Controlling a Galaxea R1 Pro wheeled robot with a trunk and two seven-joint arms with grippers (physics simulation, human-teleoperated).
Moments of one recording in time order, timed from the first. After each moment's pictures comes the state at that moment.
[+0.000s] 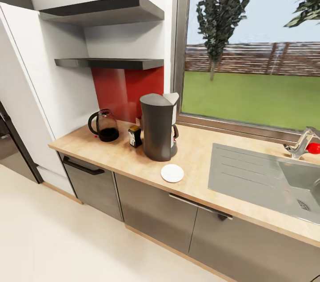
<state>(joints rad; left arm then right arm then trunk) -0.06 0.13 0.18 -0.12 -0.09 -0.12 0.07 -0.32 0.06 0.56 -0.03 -0.51 -0.03 -0.01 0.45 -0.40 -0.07</state>
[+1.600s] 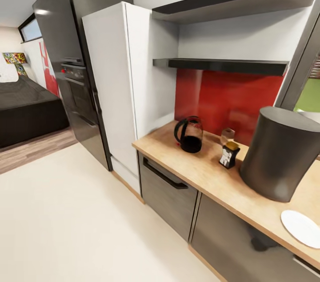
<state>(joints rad) -0.06 0.13 0.19 -0.12 -0.09 -0.12 0.06 -0.31 0.04 0.56 -0.03 -0.51 -0.03 0.00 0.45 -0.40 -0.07</state>
